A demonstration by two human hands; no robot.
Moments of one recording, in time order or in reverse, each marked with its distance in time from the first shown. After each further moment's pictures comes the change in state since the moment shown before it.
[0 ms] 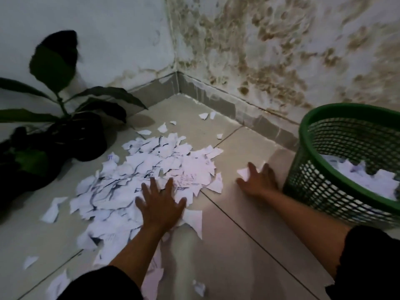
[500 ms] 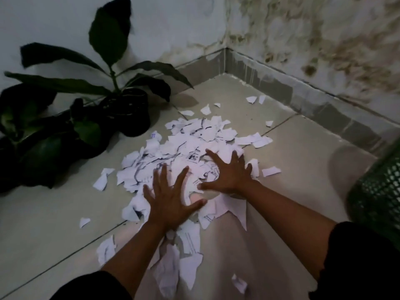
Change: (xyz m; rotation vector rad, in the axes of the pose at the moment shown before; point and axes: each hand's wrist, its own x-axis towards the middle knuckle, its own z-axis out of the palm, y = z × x) left_hand -0.009 -0.089 0.006 -0.040 0.078 0.004; right_hand -0.028 -0.148 0.065 -0.028 -0.172 -0.547
